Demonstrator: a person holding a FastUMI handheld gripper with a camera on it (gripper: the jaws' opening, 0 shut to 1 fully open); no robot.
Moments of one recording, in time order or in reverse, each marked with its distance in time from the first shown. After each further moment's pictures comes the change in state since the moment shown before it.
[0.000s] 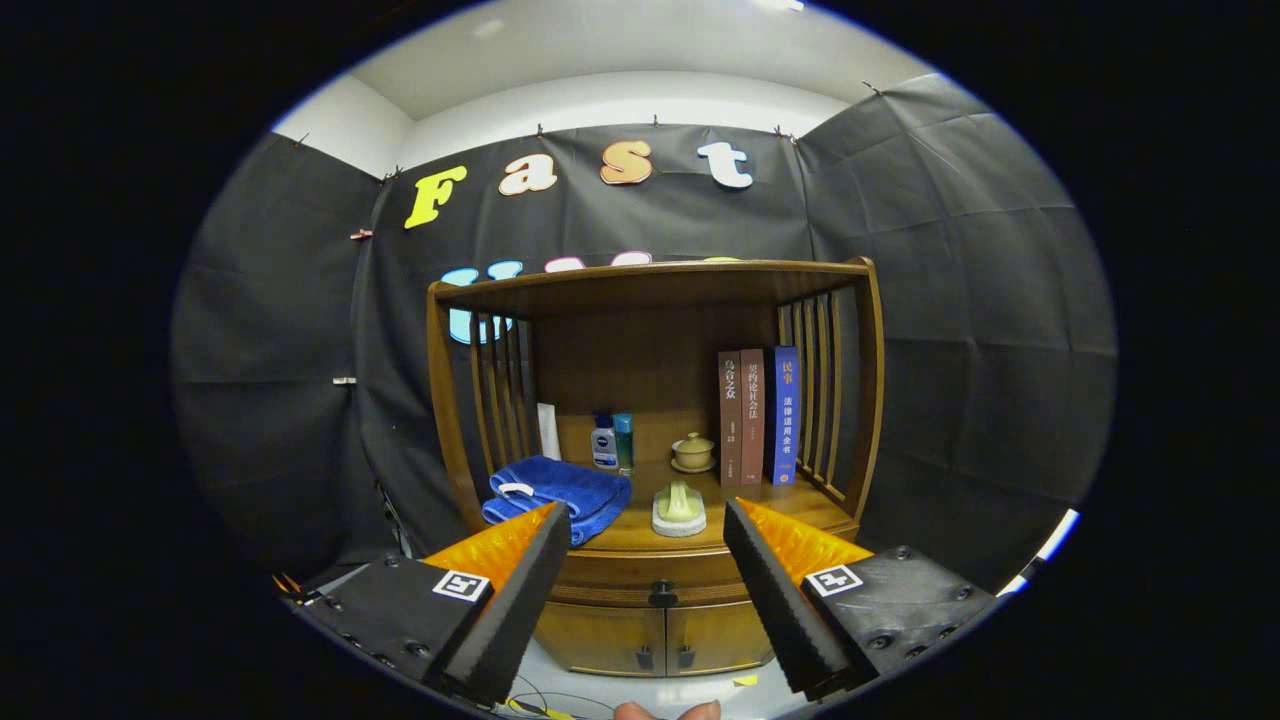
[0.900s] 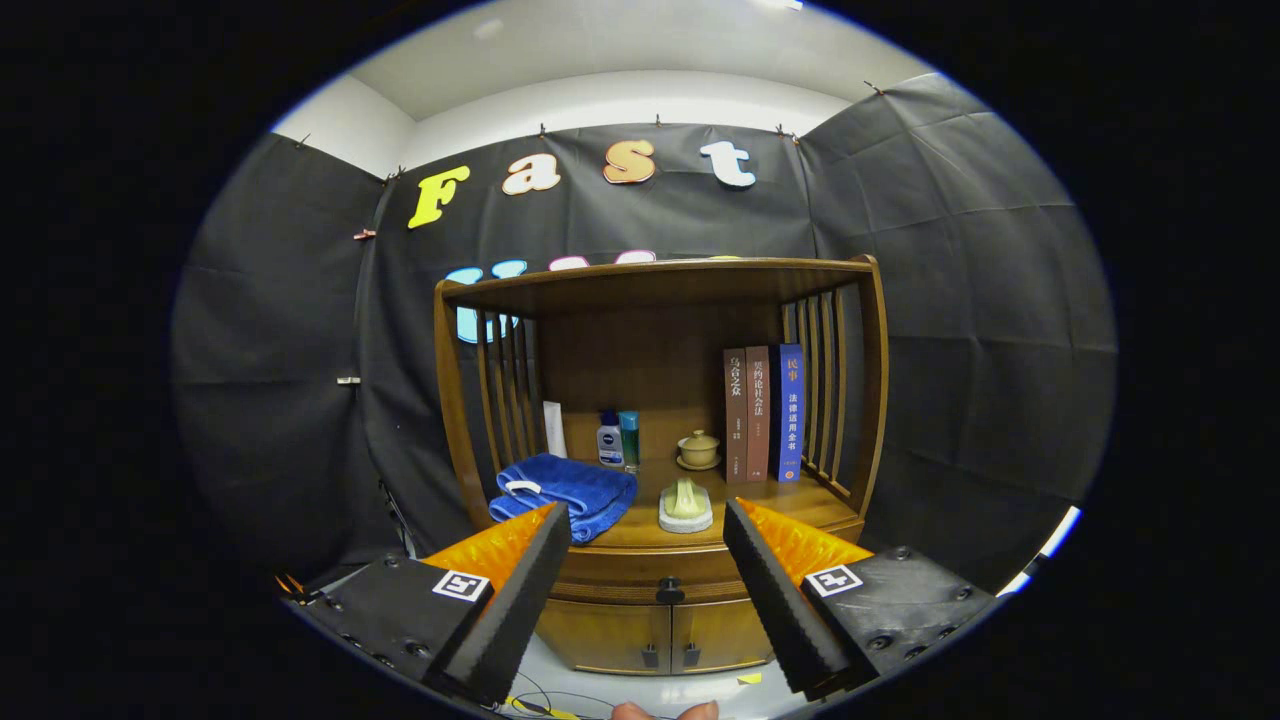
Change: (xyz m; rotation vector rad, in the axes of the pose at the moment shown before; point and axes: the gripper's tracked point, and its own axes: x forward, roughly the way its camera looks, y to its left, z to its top) arm -0.004 0.006 -0.003 0.013 0.011 0.013
